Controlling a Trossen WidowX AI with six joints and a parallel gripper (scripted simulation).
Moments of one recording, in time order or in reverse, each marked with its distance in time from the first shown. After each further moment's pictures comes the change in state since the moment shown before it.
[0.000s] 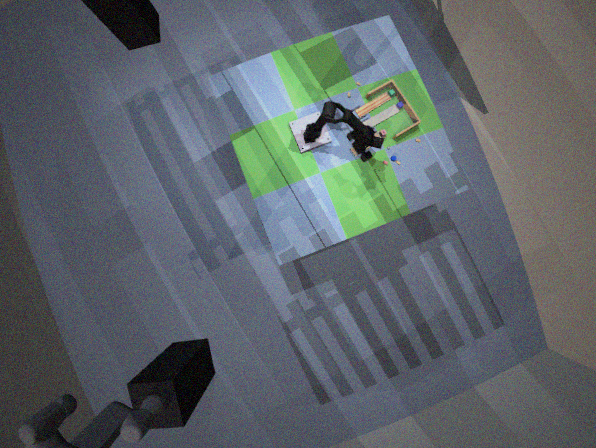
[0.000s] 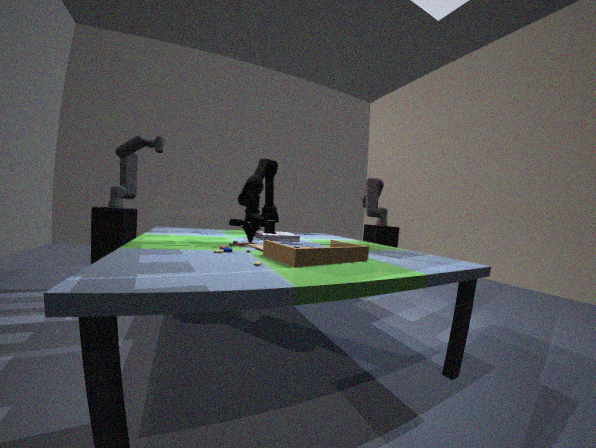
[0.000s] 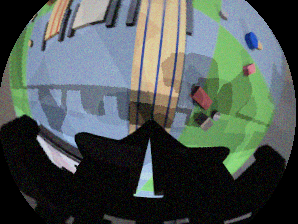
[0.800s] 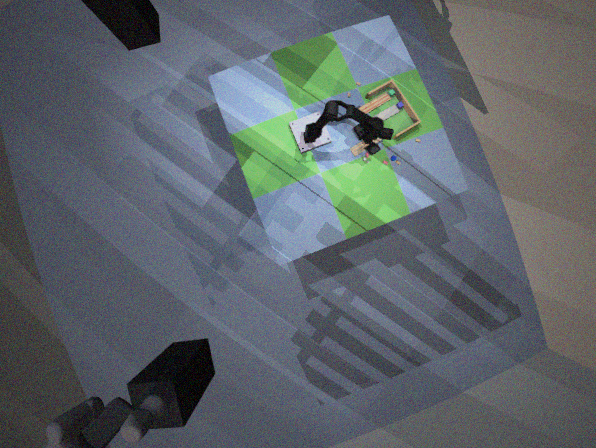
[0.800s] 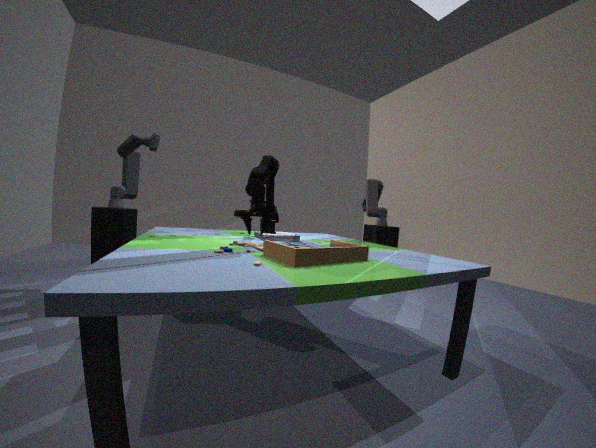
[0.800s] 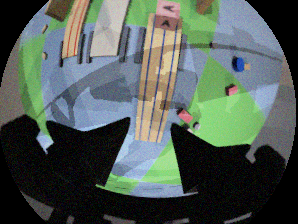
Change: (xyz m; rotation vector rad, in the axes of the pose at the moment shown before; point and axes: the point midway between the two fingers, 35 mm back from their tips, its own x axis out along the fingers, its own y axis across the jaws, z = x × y) arm -0.044 0.004 0.043 -0.020 0.019 0.013
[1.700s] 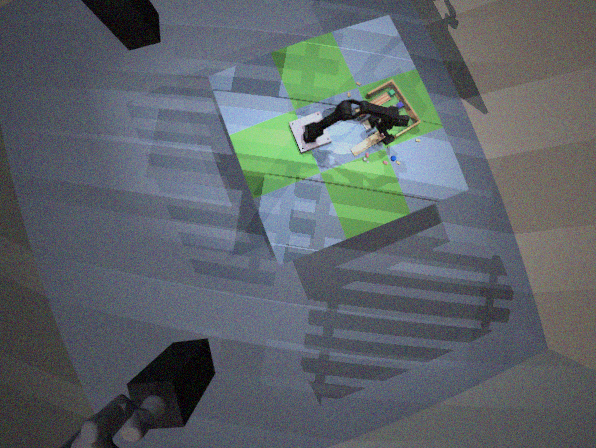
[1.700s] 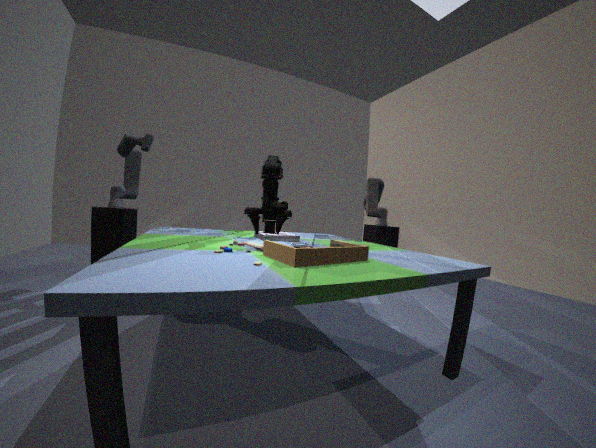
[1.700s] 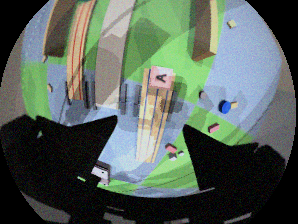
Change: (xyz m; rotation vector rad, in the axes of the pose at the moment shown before) arm -0.014 0.003 0.099 -0.001 -0.007 0.002
